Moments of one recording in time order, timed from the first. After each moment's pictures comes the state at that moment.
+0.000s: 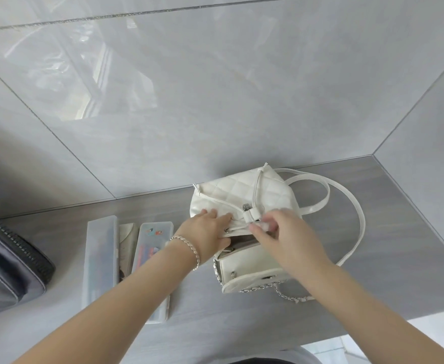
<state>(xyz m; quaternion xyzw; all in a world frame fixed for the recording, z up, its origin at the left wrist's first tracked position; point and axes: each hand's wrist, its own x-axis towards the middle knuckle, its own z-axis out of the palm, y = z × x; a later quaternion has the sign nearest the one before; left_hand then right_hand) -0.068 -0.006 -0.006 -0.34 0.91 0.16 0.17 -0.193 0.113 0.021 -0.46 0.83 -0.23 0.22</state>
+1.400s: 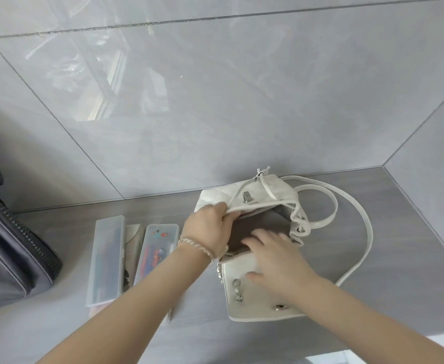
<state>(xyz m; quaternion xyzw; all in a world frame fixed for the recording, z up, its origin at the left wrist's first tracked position) -0.076 0.002 0.015 -0.47 0.85 0.23 -0.08 -0.185 0.106 -0.012 -0.67 0.73 -0.02 0.14</state>
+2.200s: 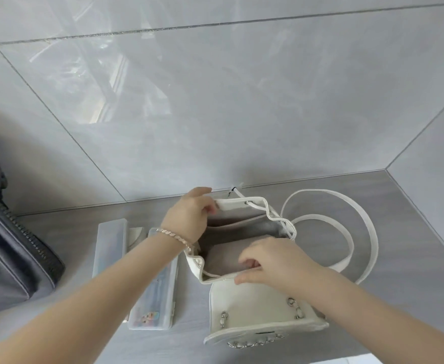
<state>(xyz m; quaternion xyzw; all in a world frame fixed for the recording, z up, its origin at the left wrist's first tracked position) -0.051 -0.047 0.004 -0.41 0.86 0.27 -0.12 -0.183 0.095 0.028 -0.68 0.68 -0.03 0.29</state>
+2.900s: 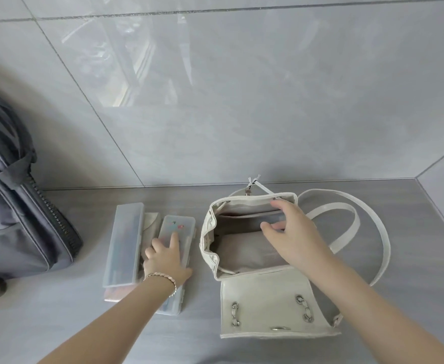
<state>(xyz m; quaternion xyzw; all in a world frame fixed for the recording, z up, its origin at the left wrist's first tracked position) 0.028 -0.005 -0.077 -0.67 0.71 0.16 0.18 -0.182 0.075 0.031 -0.46 0.80 -0.25 0.30</state>
